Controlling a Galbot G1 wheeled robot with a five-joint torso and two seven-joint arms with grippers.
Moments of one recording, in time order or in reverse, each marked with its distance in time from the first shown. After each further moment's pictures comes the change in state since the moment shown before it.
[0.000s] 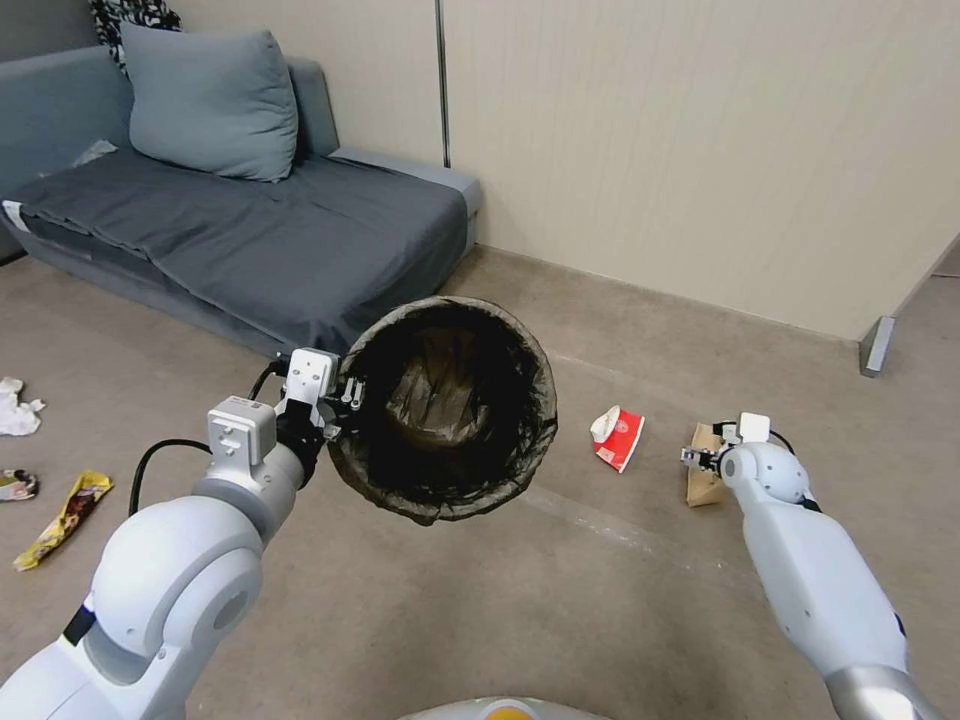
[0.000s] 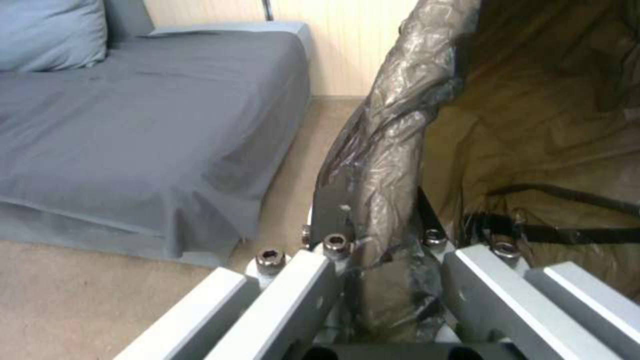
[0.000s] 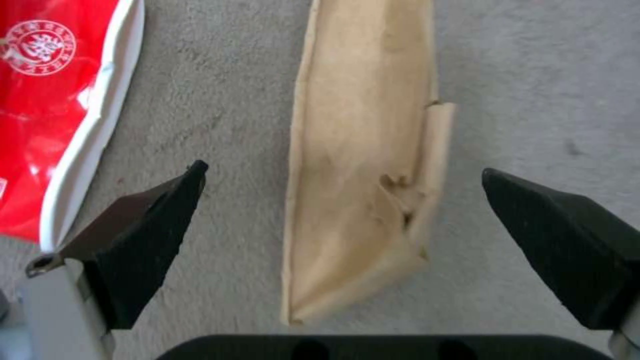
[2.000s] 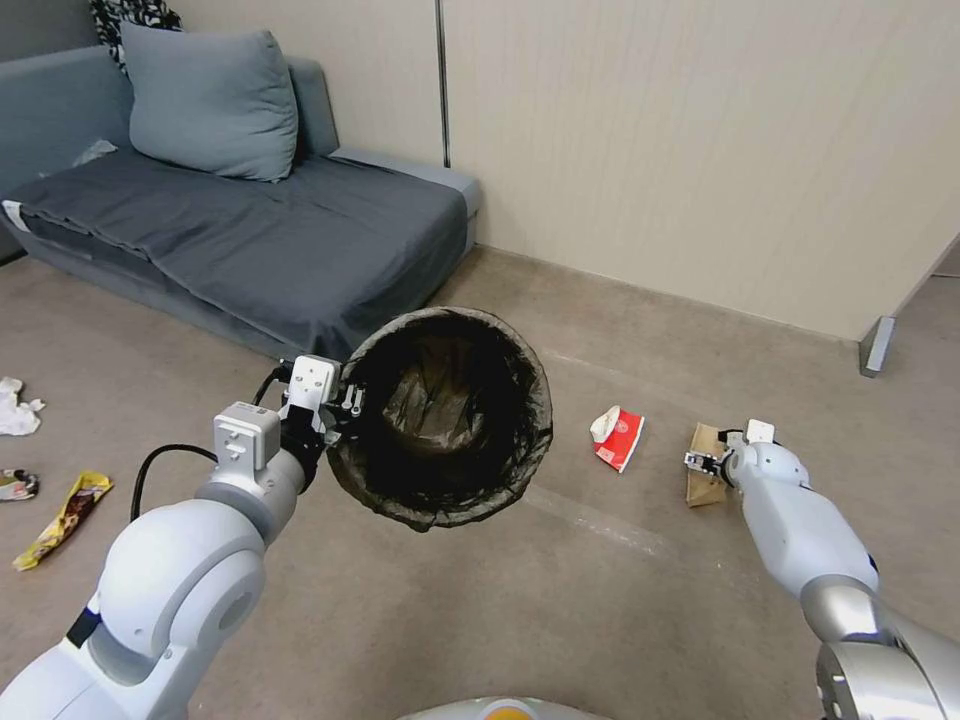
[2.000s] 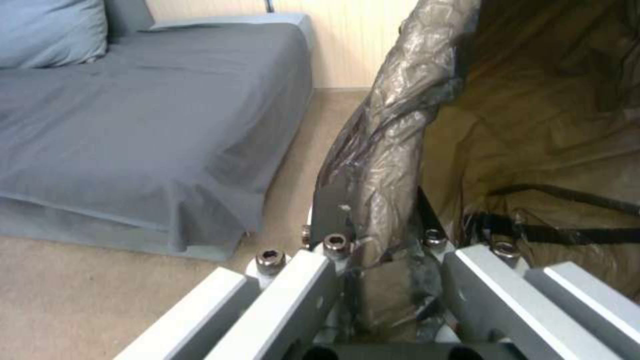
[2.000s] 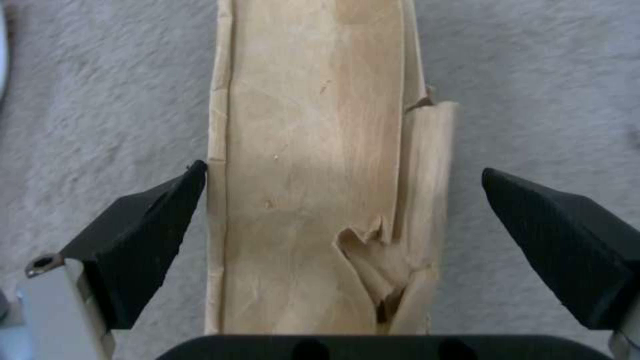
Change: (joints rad) left arm 0.009 -0.001 0.003 0.019 0.033 -0.005 0.023; right arm 0.199 -0.020 0.049 -0.454 -0.064 0.160 -0.188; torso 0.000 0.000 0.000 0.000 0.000
